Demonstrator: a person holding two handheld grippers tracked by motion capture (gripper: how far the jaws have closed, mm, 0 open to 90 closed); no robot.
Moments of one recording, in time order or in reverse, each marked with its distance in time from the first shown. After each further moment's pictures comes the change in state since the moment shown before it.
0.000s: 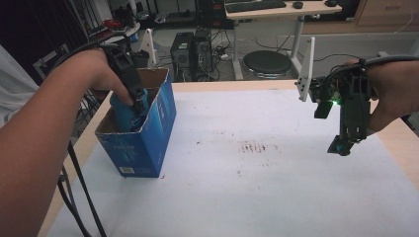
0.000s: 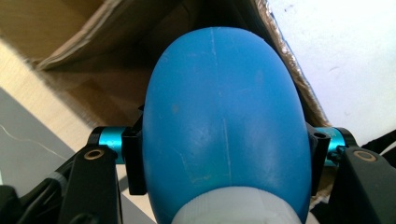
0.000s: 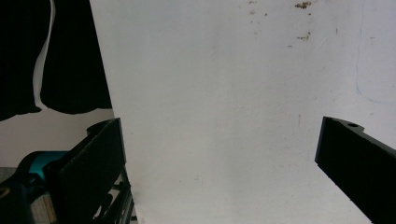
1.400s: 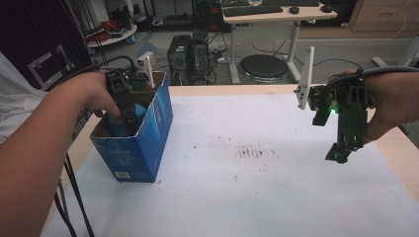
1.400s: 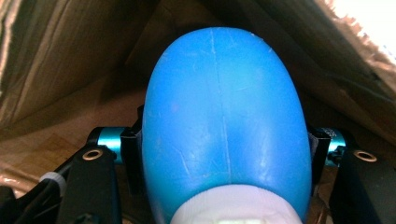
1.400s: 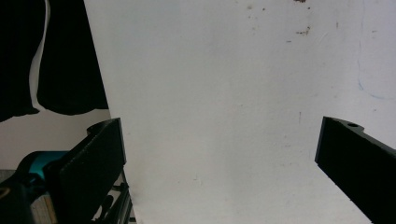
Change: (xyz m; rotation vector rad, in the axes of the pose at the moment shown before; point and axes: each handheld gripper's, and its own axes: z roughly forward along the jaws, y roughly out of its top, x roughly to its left) left arm 0.010 -0.004 0.034 -0.019 -0.013 0.239; right arm -0.004 -0.004 0.005 -0.003 0.003 0.019
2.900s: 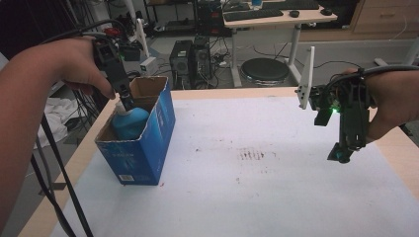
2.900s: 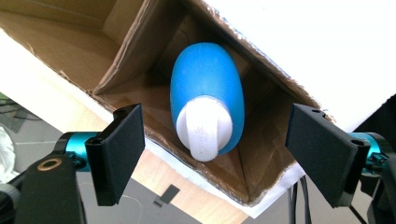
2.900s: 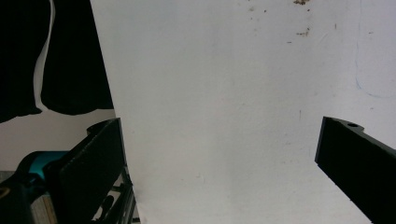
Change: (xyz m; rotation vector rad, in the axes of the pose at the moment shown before) left arm -0.022 -0.004 -0.088 -0.066 0.074 0.027; right arm 0.007 -0.001 -0.007 -0.006 -0.010 -0.007
